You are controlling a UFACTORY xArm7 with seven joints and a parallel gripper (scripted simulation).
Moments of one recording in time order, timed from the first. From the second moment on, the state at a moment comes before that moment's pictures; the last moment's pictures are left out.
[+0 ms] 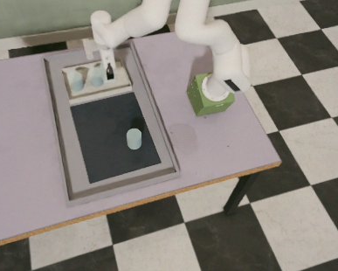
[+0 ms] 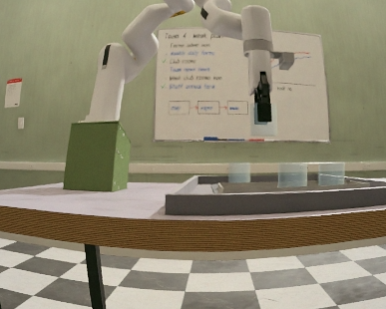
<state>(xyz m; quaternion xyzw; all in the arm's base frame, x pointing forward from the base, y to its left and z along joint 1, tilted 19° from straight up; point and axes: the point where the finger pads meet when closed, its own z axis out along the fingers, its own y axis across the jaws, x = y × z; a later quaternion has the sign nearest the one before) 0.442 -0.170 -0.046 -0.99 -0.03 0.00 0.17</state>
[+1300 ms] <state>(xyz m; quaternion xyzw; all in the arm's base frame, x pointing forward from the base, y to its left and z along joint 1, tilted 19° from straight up) 0.405 -0.269 -0.080 -0.99 -0.03 0.00 0.17</state>
